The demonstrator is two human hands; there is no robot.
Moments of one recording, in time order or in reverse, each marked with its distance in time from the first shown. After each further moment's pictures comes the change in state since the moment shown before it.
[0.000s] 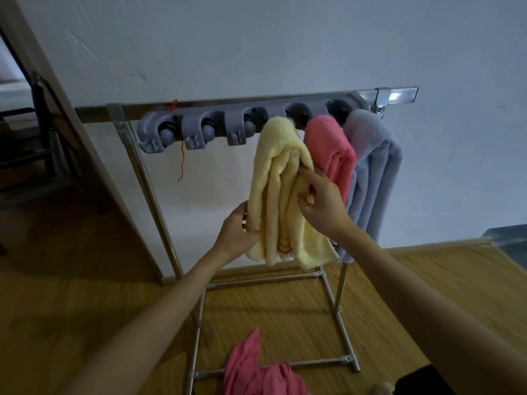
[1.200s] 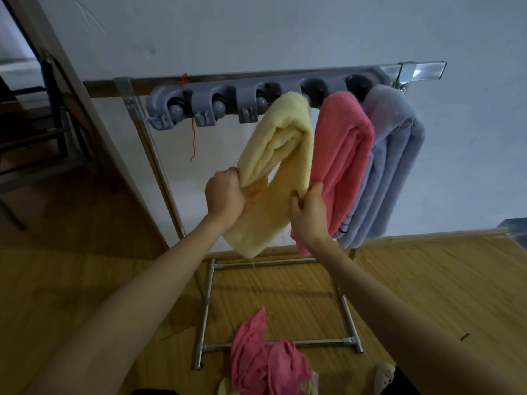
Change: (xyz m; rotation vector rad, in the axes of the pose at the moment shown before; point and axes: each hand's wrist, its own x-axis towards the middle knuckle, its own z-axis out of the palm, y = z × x) left_hand 0.018 0.020 -0.032 0.618 0.417 0.047; right_hand -0.041 -0.007 0.070 0.251 0.121 0.434
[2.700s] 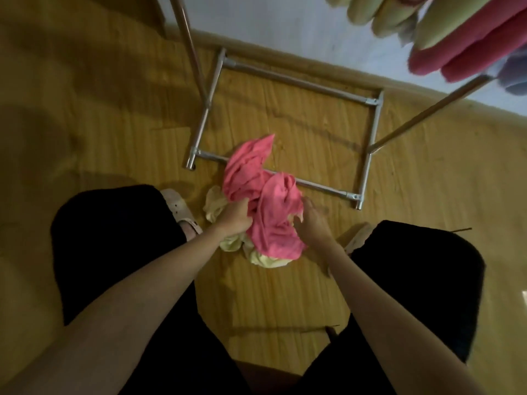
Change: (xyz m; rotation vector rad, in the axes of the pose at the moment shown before) left_hand -0.410 -0.136 0.210 -0.249 -1.096 -0.732; right_hand -0.254 0.310 0.028 -0.650 -1.030 0.403
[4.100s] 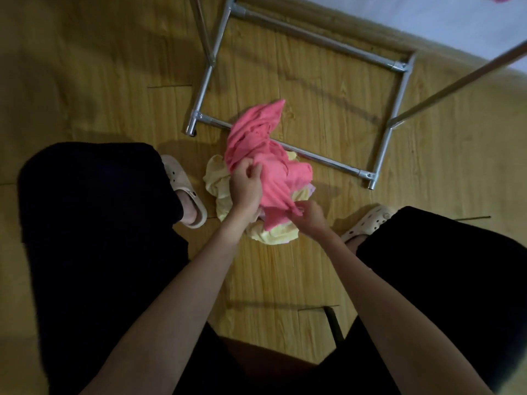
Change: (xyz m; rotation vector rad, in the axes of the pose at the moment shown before) left_hand -0.008 0.045 0.026 -0.743 0.605 -0.174; right_hand 0.007 0.042 0.060 0.247 -0.184 0.079
